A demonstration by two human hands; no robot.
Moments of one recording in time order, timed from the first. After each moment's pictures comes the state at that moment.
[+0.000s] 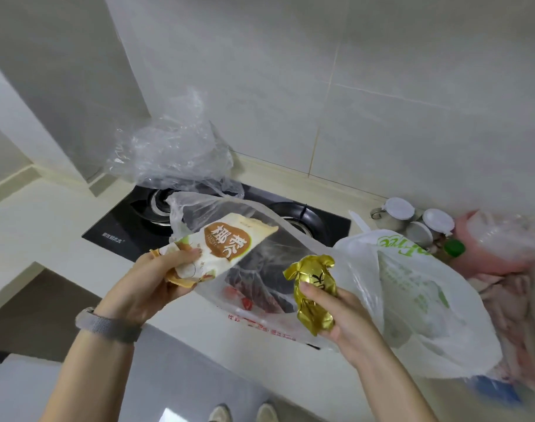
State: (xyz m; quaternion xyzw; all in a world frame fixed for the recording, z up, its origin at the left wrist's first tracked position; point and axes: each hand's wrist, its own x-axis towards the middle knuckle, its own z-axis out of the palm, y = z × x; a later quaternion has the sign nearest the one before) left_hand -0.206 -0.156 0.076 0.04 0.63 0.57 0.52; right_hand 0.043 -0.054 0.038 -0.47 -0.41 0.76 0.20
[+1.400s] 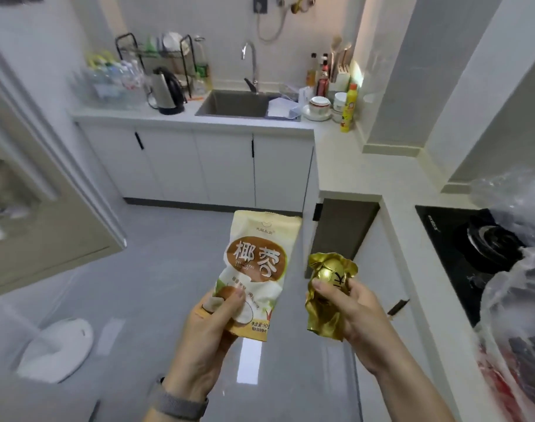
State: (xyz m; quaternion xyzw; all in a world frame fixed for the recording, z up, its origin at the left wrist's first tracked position) left_hand 0.027 -0.595 0.059 -0.27 0.47 0.84 -0.01; right_hand -0.032 -0.400 0.072 -0.07 -0.64 0.73 -0.21
